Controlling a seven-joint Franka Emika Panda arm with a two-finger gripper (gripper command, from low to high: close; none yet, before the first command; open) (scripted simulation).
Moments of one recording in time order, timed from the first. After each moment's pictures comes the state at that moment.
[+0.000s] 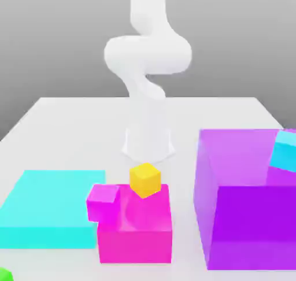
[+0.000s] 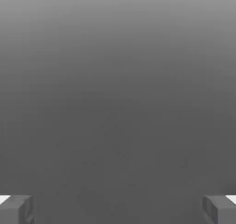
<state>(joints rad) 0.00 -0.71 -0.03 -2.28 0.01 2.31 0.78</state>
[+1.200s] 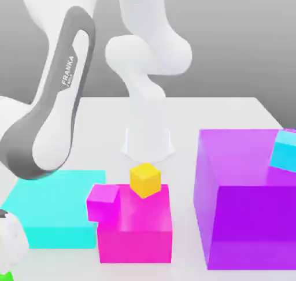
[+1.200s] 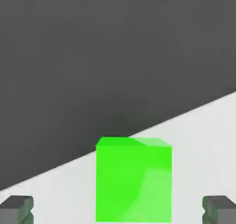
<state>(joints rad) -0.23 0.59 -0.27 -2.01 0.28 2.57 0.51</state>
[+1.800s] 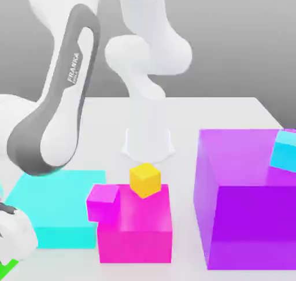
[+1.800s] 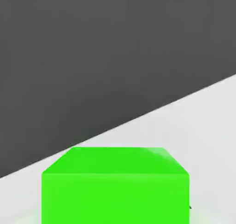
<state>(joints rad) -0.15 0.36 -0.29 -2.15 0.24 2.46 0.59</state>
